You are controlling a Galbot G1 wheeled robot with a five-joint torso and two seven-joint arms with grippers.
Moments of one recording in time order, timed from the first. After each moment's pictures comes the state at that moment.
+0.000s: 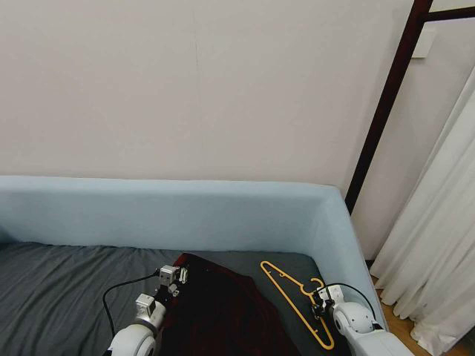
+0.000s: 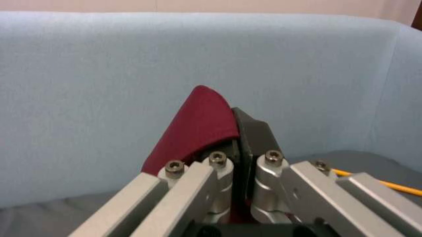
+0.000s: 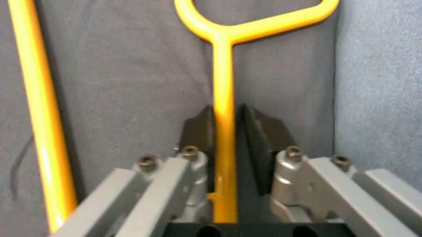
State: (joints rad) left arm 1.08 -1.06 -0.17 -1.50 -0.48 -0.24 0.00; right arm -0.78 1.12 0.07 1.08 0.42 -0.59 0.00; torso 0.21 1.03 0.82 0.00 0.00
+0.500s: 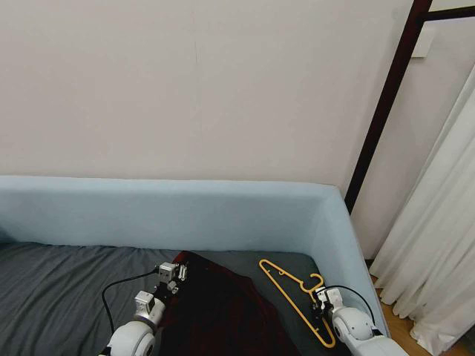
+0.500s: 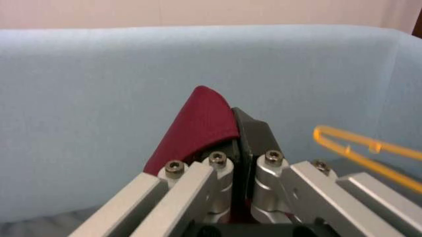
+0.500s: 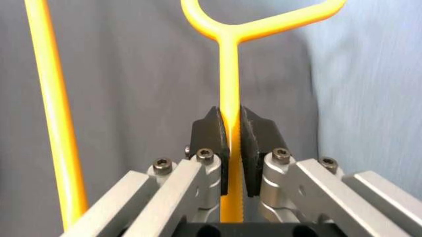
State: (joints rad) left arm 1.07 -1.02 -0.18 -1.53 -0.50 -0.24 0.00; right arm -0.87 1.09 0.06 1.24 0.41 -0.31 0.04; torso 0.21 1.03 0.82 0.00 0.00
